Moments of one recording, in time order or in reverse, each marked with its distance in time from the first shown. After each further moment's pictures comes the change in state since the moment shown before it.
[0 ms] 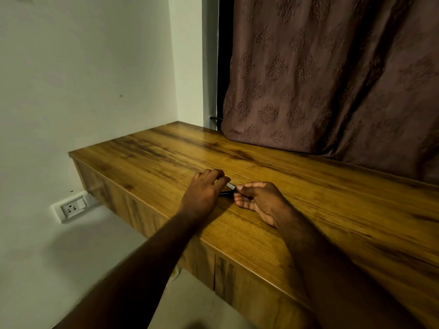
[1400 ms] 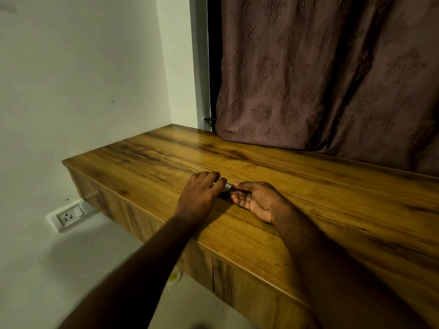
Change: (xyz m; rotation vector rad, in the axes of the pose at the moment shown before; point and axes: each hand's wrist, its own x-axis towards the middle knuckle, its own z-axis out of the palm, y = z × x) left_hand 0.003 0.011 -0.017 0.132 -0.126 0.064; right_hand 0.002 -0.004 -0.004 0.158 -0.046 0.095
